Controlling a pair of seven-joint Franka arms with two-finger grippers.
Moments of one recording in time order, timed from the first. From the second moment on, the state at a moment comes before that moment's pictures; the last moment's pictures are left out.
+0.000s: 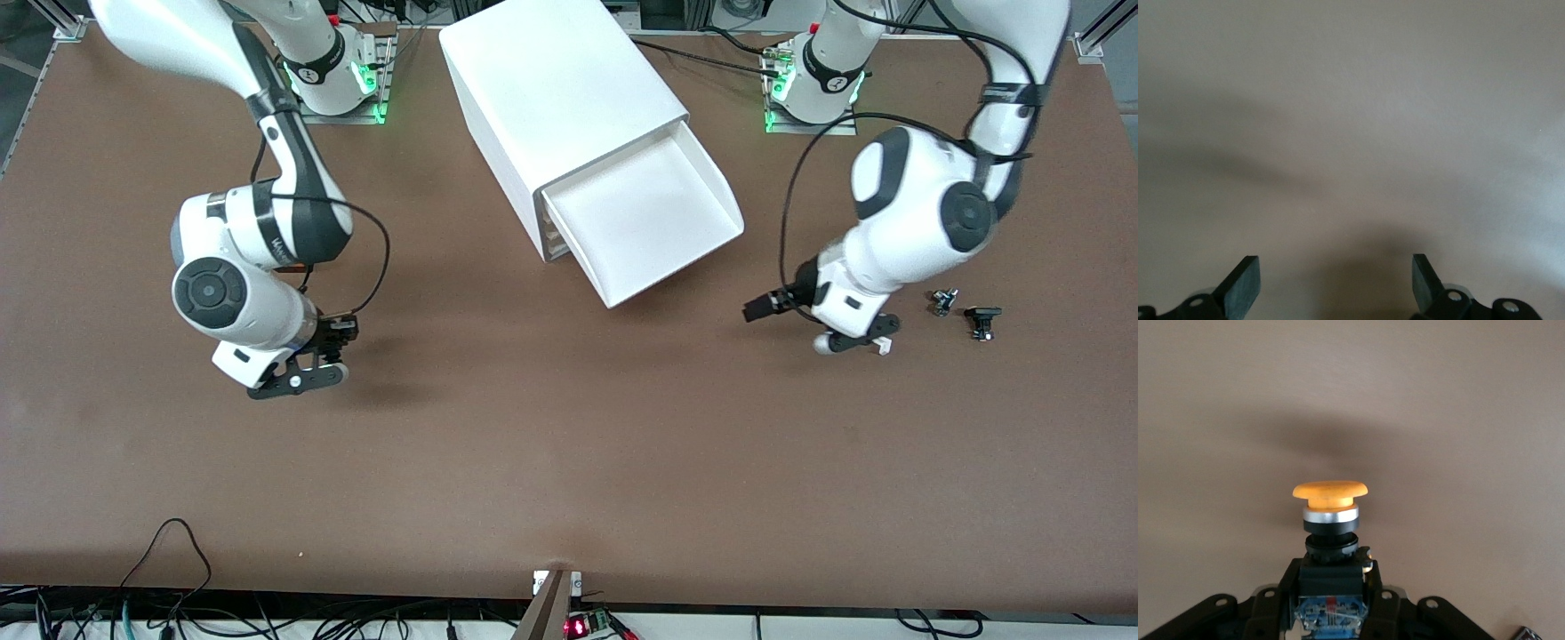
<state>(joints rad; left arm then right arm) 0.03 0.24 -0.34 -2.00 -0.26 2.25 -0.57 0.26 0.49 -0.06 -1.67 -0.05 2.02 0.05</state>
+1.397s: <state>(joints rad) -0.05 0.12 -0.75 -2.19 -0.22 2.27 -1.16 0.15 0.45 -0.05 -1.88 -0.05 2.25 -0.01</state>
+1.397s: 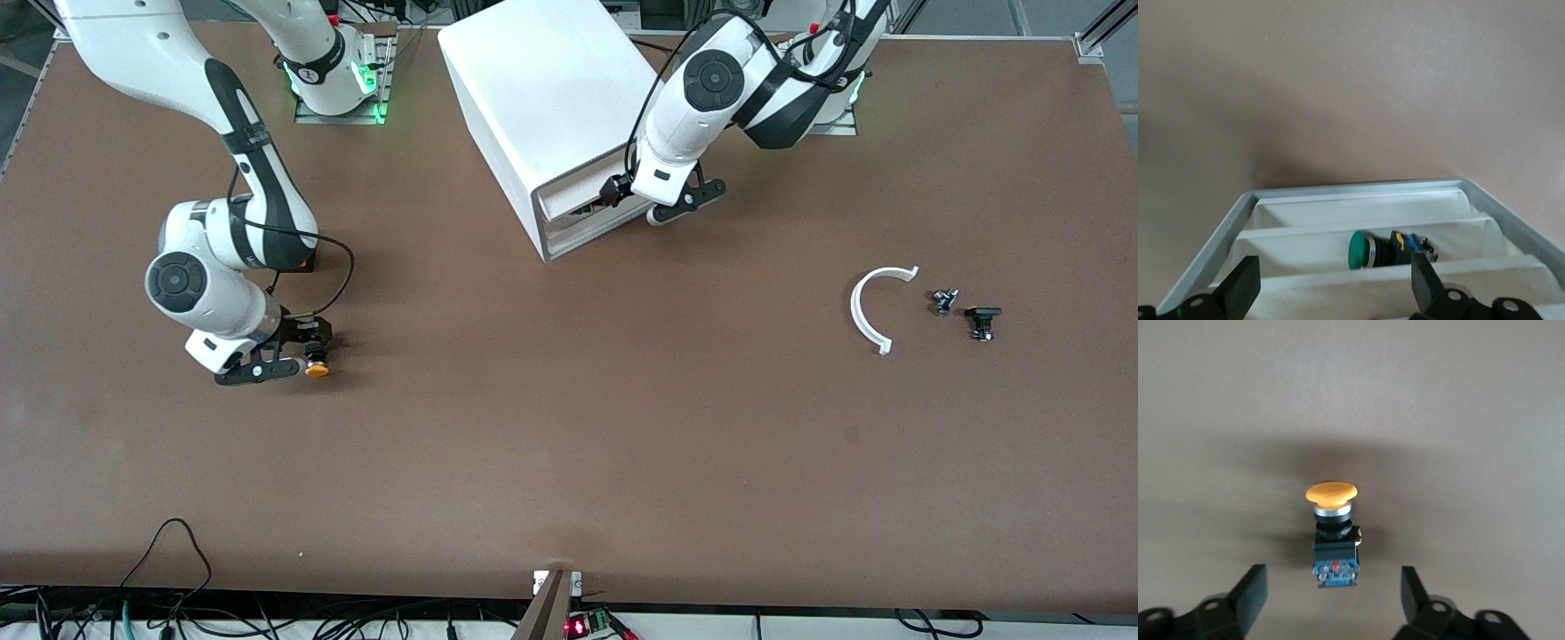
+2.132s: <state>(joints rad) 0.02 0.10 -0.61 -2.16 -0.15 2.26 -1.04 0.16 0.41 0.04 -1.47 -0.03 1.75 0.10</state>
